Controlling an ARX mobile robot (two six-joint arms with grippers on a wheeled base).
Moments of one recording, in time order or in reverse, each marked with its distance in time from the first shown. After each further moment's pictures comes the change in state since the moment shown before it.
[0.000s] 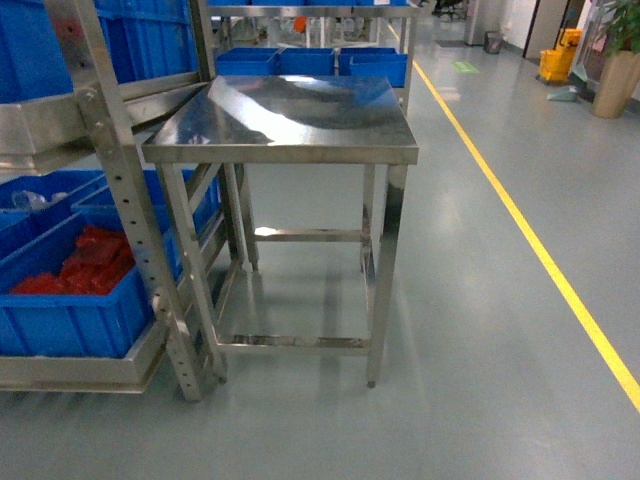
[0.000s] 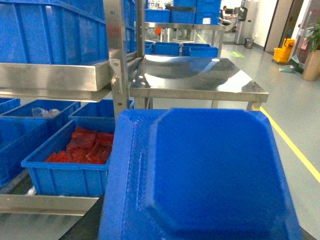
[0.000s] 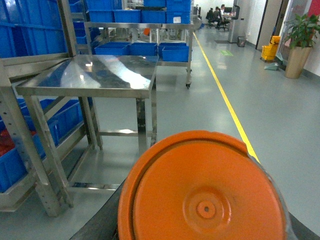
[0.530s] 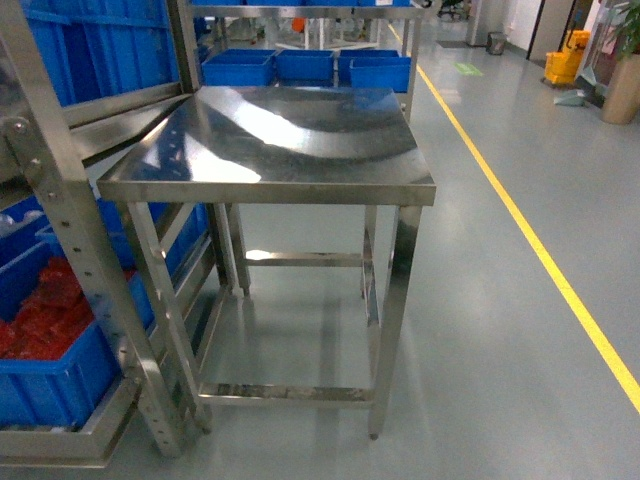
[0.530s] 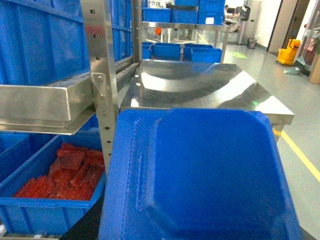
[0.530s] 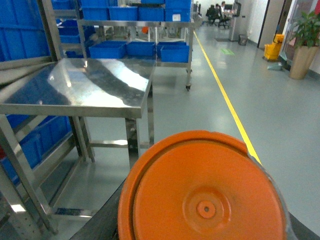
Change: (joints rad) left arm 0.000 0.000 0.000 0.000 -0.003 0.000; right arm 0.000 0.000 0.000 0.007 0.000 0.000
